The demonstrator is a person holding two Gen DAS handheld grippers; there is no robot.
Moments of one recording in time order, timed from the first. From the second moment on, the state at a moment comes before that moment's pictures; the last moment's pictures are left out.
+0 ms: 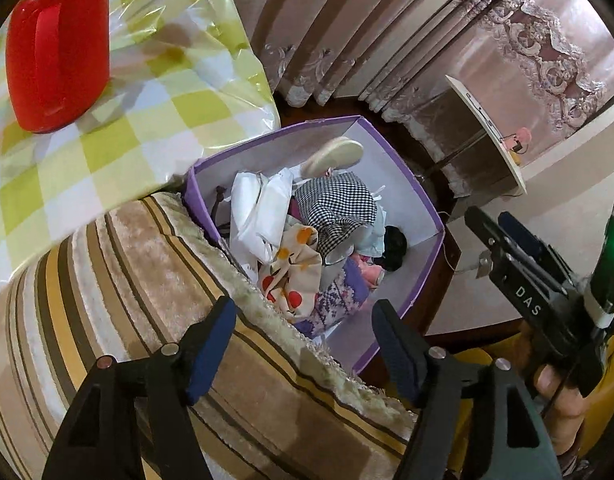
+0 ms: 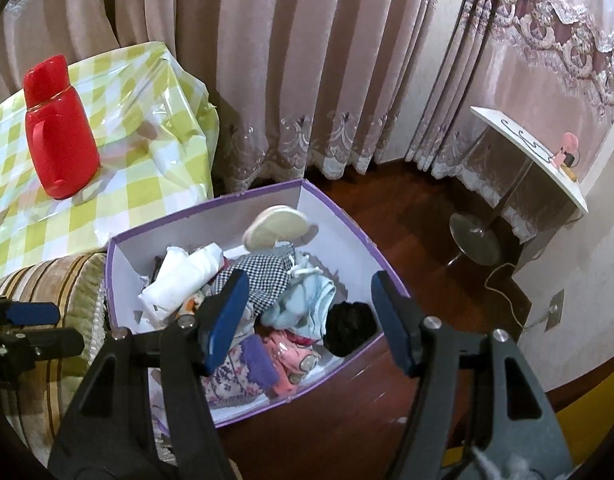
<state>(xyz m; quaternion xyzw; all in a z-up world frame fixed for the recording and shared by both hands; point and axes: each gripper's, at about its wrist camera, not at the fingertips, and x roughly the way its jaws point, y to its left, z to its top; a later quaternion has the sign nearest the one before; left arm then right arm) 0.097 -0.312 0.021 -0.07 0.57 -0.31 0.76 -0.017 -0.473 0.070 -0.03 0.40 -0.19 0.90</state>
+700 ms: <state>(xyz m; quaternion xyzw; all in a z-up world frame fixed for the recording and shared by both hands) 0.093 -0.322 0.018 -0.07 0.57 -0.30 0.76 -0.017 -0.472 0.066 -0.03 0.41 -0.19 0.89</state>
